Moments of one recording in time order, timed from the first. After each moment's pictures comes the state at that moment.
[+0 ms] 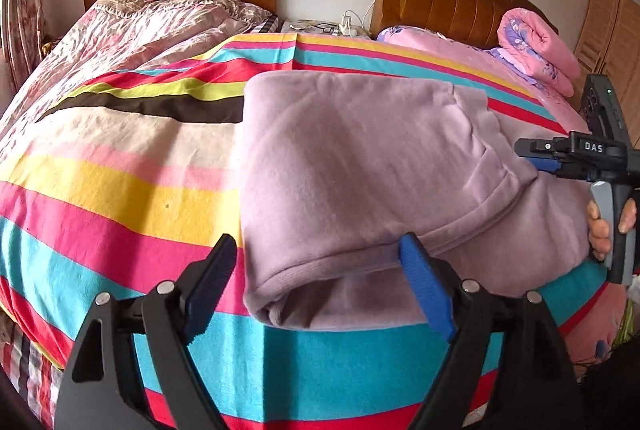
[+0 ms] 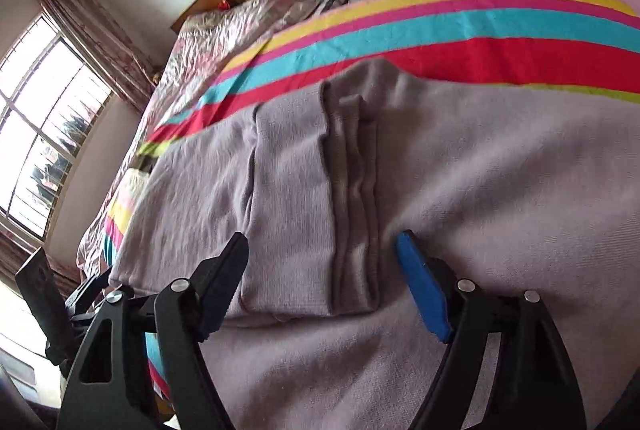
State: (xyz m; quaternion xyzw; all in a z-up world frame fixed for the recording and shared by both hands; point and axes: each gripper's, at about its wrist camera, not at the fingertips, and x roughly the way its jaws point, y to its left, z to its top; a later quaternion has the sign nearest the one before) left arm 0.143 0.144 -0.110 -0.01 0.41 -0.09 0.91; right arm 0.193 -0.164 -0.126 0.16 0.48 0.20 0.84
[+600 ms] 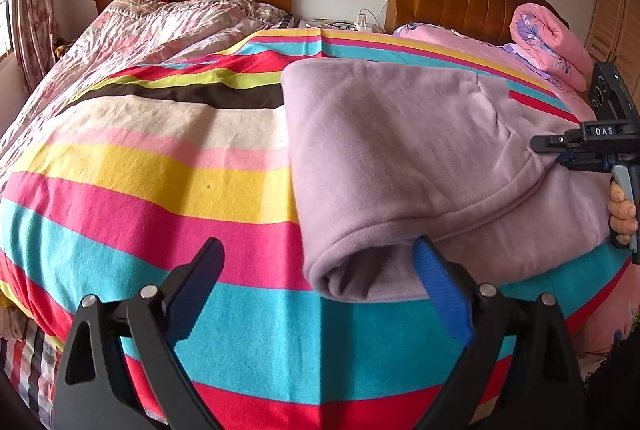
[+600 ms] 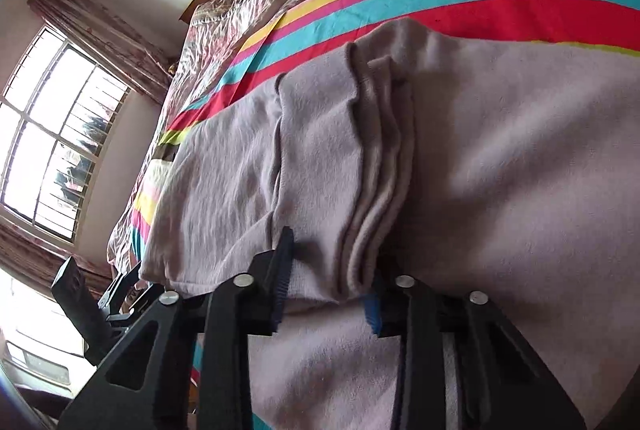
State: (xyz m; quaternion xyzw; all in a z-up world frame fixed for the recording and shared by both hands) left arm 0.127 0.171 -0.120 0.00 0.41 -0.06 0.91; right arm 0.189 -0.149 -0.139 0.21 0.51 0.25 0.80
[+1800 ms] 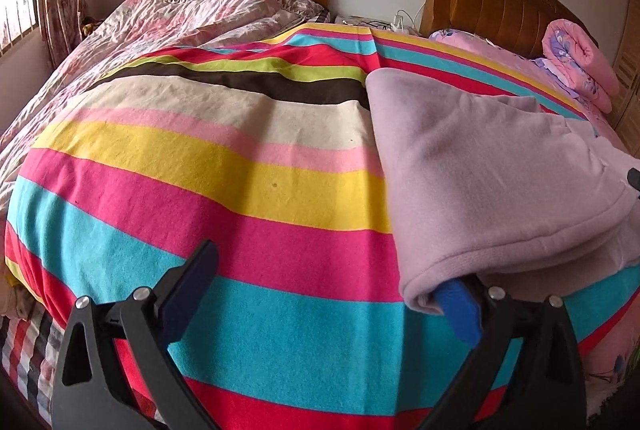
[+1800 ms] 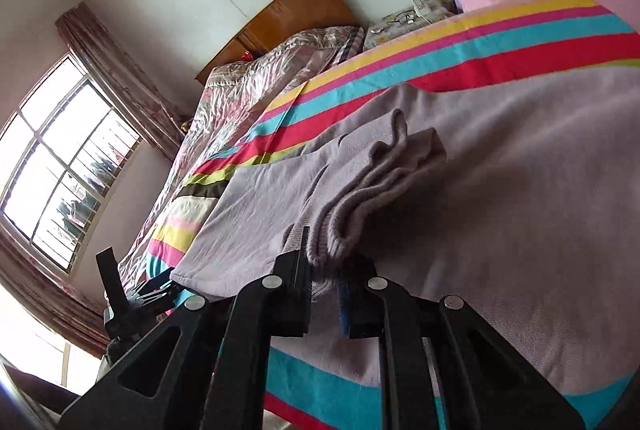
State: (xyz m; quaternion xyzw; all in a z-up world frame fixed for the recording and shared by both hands) left arm 0.132 0.202 -0.122 -0.02 0.42 -0.01 0.91; right arm 0.093 -0.178 -0.087 0.23 0.39 0.21 0.87
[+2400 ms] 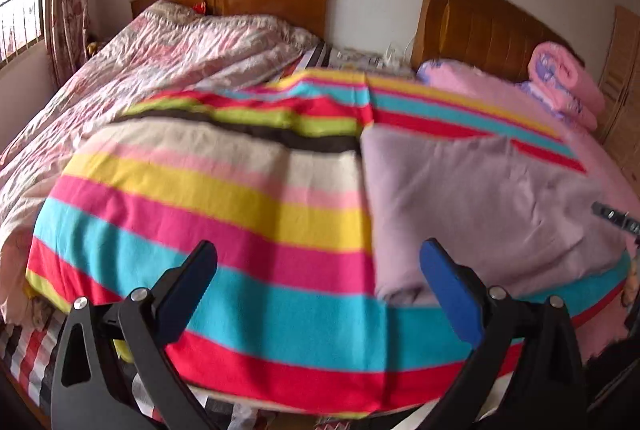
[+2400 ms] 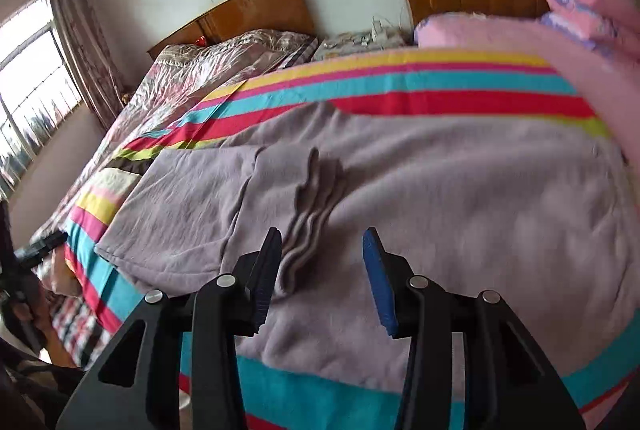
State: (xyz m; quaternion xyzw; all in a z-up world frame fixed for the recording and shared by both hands) left arm 0.098 0.213 -0.039 -0.03 0.34 -0.04 0.94; right arm 0.083 -0.198 -0.072 0.08 0.37 0.11 0.92
